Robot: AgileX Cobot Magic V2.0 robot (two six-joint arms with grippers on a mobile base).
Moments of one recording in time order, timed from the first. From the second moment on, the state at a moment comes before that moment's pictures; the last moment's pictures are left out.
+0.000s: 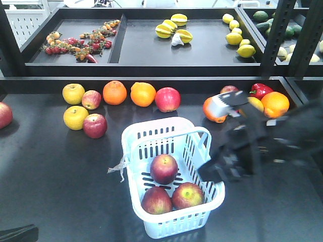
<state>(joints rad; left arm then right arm) -0.46 0.38 -0.31 -0.49 0.52 0.39 0.29 1.32 -1.01 0.70 1.02 -0.69</state>
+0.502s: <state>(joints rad) -0.46 0.38 -0.31 -0.49 0.50 0.39 0.29 0.45 -0.52 0.39 0.74 -0.52</state>
